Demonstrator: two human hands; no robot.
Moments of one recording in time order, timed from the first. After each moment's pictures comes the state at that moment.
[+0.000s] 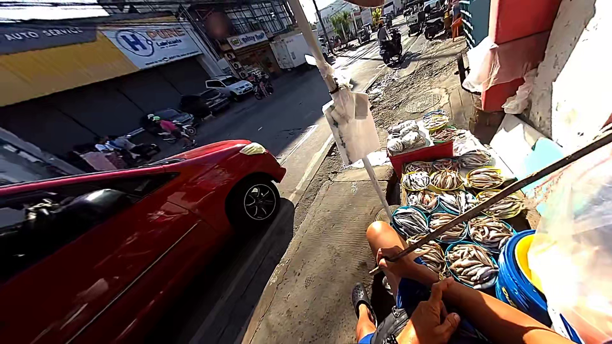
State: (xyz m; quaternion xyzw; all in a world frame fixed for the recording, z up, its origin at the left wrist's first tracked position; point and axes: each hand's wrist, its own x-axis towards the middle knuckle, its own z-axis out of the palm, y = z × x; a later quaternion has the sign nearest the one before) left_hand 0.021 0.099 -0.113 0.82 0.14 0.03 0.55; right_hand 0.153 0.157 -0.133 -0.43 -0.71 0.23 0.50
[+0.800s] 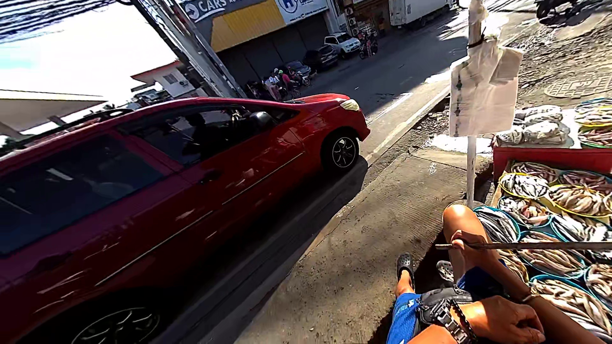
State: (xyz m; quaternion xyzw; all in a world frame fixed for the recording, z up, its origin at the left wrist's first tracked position) left_hand 0.016 0.097 -0.098 0.86 0.10 0.05 0.50; right_hand 0.143 0.188 -0.188 -0.51 -0.65 0.28 0.49
